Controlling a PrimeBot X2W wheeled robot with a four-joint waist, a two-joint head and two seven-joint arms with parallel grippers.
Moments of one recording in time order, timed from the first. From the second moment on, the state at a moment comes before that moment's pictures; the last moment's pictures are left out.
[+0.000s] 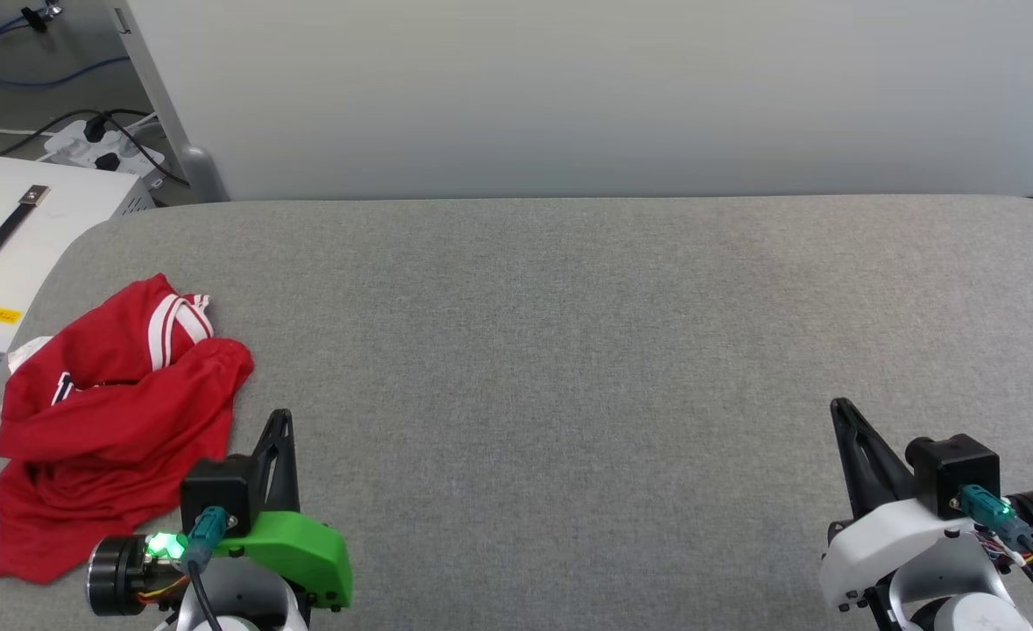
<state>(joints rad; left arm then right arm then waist) 0.02 0.05 0.00 0.00 -0.01 0.00 0.00 0.02 -0.05 0.00 0.00 0.01 0.13 0.00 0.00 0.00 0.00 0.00</state>
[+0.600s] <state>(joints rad) 0.02 0.05 0.00 0.00 -0.01 0.00 0.00 0.02 -0.05 0.00 0.00 0.01 0.13 0.00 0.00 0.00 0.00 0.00</state>
